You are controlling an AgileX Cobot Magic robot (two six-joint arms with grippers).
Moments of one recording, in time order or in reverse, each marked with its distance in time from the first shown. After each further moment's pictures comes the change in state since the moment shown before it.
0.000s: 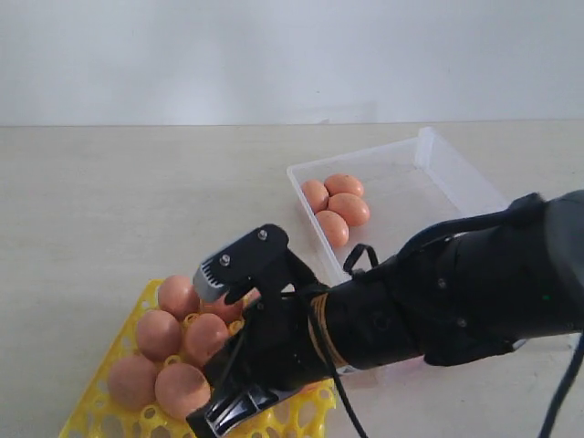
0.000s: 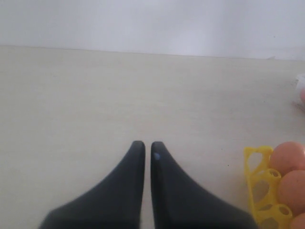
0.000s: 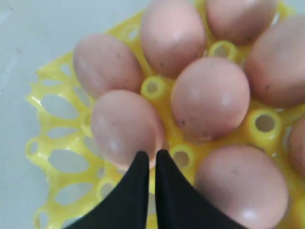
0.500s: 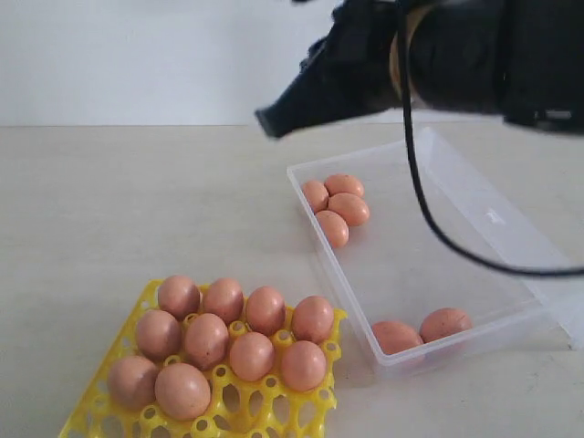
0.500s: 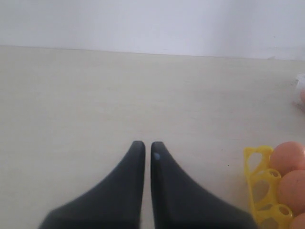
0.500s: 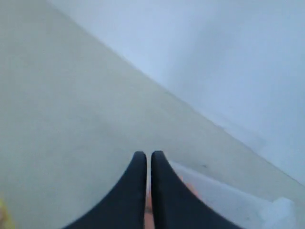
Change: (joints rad) left arm 0.000 0.000 0.000 0.000 0.000 0.000; right arm -0.067 -0.342 -0.275 -0.002 0.673 -0.238
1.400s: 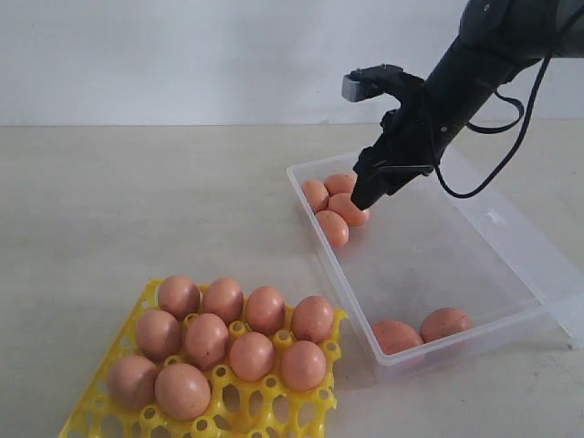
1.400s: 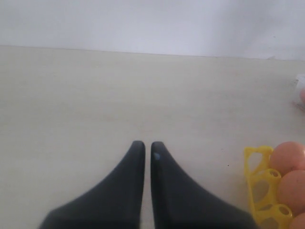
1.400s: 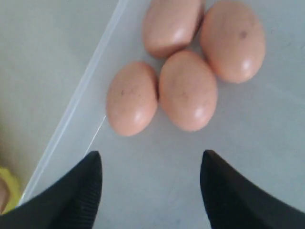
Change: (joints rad) left arm 0.000 0.000 0.000 0.000 0.000 0.000; right arm -0.543 0.642 -0.561 1.711 0.655 -1.819
